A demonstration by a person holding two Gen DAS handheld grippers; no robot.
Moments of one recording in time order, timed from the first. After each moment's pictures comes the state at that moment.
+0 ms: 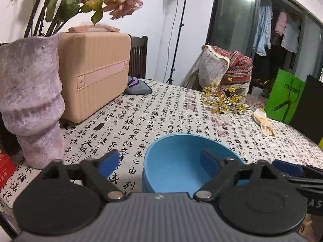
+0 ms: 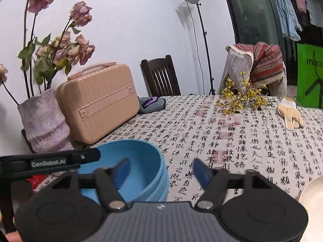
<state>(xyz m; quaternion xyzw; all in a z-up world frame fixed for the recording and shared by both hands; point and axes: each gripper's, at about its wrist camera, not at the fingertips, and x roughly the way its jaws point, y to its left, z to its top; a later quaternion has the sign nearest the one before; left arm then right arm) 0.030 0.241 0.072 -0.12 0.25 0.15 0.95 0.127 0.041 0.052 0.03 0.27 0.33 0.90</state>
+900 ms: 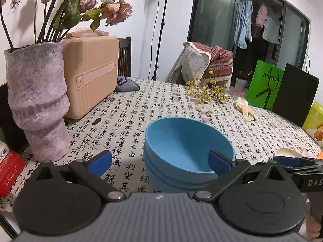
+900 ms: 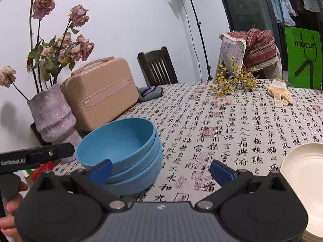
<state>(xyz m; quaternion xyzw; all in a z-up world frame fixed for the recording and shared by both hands) -0.025 0.238 0.081 -0.10 0.26 0.10 0.96 0.094 -0.001 0.048 0.04 0.31 0.33 0.89</state>
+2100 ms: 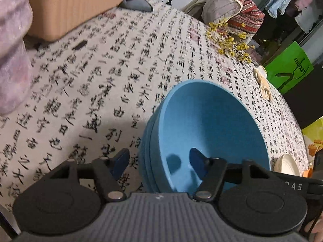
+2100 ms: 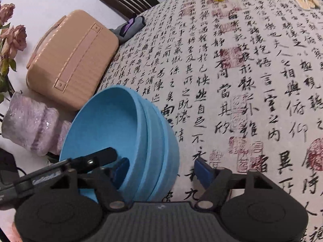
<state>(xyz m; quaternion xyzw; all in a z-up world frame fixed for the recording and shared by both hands) 0.097 0.301 0.018 -0.27 0.46 0.07 0.84 0.216 0.073 -0.013 0.15 0.57 0.32 0.74</state>
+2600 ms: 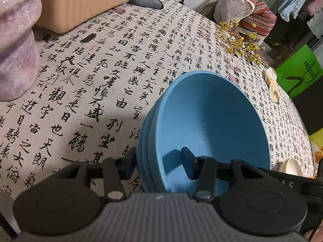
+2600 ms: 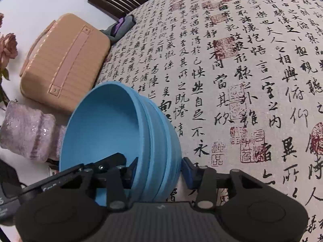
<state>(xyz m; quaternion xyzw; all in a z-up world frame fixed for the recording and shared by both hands) 0.096 0.285 0.021 -0.27 0.47 0.11 0.84 0.215 0.075 -0.017 0.16 0.59 0.29 0.74</state>
